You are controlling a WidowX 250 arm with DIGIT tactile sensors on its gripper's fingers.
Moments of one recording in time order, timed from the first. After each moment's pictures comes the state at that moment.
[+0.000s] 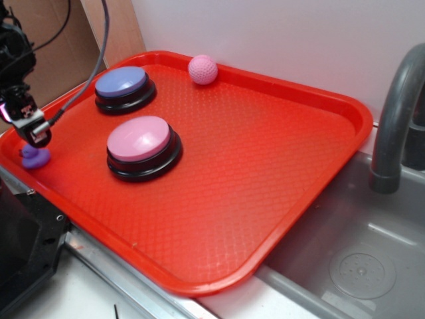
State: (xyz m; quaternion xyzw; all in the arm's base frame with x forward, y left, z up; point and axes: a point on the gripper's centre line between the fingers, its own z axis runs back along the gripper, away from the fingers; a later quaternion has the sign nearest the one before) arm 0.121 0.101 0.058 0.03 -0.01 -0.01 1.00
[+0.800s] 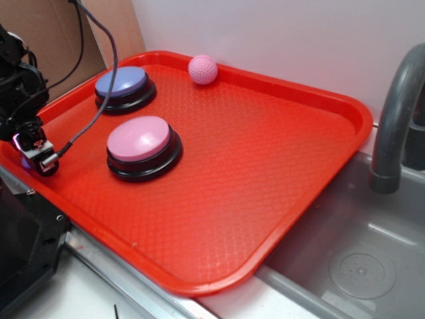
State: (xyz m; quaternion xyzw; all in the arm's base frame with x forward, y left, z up) arm 0.118 0.103 0.022 0.04 0.01 -0.02 1.00
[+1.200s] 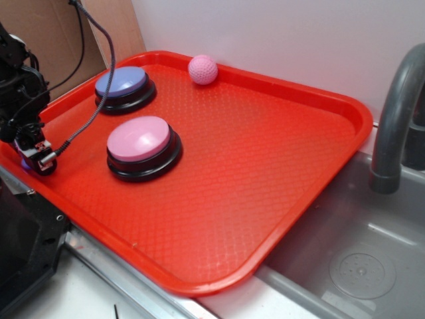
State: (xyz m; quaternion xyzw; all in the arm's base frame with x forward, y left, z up) arm 0.119 0.103 0.020 0.04 0.02 -0.02 1.00
